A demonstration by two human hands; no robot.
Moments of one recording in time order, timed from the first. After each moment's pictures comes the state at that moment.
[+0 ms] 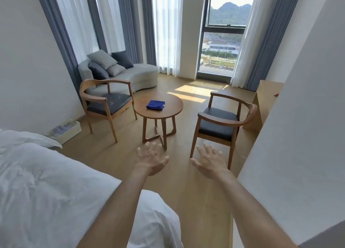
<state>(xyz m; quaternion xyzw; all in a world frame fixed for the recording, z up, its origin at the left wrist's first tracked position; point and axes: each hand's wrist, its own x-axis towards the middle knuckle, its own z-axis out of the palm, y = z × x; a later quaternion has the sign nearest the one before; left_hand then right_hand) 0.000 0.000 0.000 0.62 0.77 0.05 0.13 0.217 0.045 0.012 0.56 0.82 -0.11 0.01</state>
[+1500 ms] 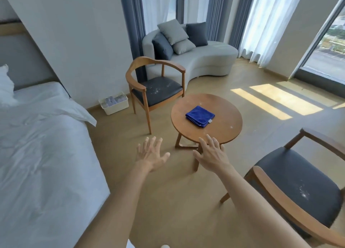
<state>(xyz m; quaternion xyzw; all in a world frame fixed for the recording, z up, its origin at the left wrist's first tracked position) -0.159 0.451 -0.060 0.35 0.92 0.06 0.15 0.002 0.617 -0.039 0.32 0.93 -0.16 0.06</state>
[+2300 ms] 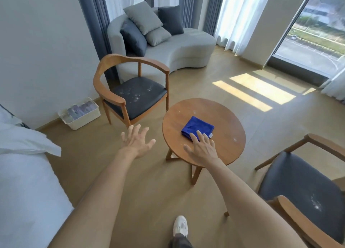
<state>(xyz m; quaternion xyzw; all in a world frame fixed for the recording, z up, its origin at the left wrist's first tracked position) -0.476 0.600 -0.066 0.44 0.89 0.01 0.16 -0.272 0.738 -0.085 0.42 0.89 -0.16 0.06</state>
